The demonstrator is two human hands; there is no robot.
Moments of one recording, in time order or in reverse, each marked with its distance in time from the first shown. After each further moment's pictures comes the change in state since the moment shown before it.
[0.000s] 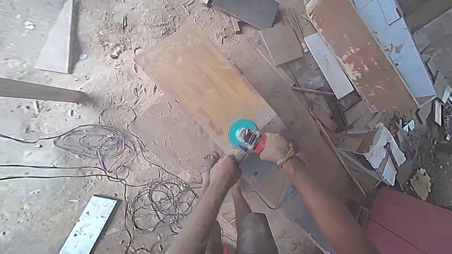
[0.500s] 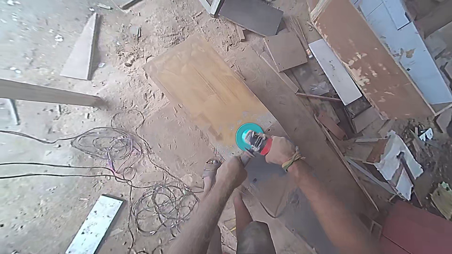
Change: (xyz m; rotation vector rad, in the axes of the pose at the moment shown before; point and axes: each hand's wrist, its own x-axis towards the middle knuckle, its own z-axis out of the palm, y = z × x) left_hand 0.007 0.029 -0.001 -0.014 -0.018 0.027; right_hand 0.005 0.022 -0.017 -0.002 0.001 0.026
